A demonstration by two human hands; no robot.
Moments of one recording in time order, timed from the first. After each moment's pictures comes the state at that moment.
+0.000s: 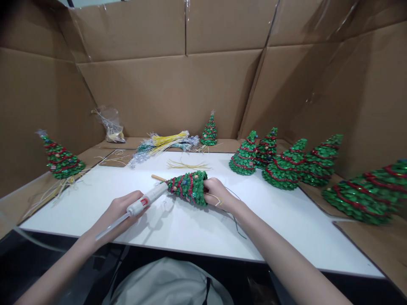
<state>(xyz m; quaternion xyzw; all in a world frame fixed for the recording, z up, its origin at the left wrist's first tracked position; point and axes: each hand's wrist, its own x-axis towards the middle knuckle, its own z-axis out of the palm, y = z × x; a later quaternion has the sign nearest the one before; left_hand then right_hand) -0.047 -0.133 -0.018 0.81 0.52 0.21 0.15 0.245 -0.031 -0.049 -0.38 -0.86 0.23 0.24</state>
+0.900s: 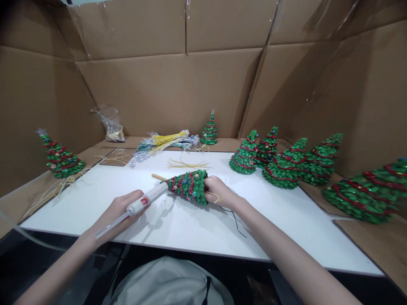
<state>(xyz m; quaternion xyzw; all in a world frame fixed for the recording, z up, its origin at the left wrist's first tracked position) -0.047 -0.132 -0.015 0.81 0.53 0.19 0.15 0.244 -0.034 -0.036 -0.35 -0.89 0.21 0.21</state>
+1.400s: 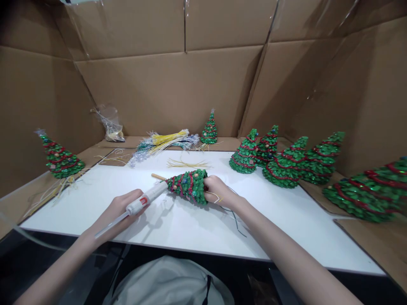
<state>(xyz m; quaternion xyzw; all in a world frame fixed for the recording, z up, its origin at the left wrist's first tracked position) -0.046 -0.131 -0.014 0.81 0.53 0.20 0.15 0.245 -0.034 -0.038 -0.35 -0.89 0.21 0.21</state>
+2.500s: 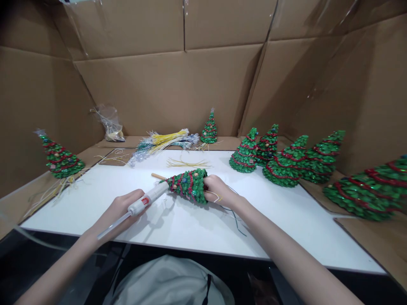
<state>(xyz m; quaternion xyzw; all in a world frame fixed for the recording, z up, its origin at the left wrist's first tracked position) -0.044 -0.132 -0.013 0.82 0.53 0.18 0.14 0.245 -0.032 -0.040 -0.35 -0.89 0.21 0.21</state>
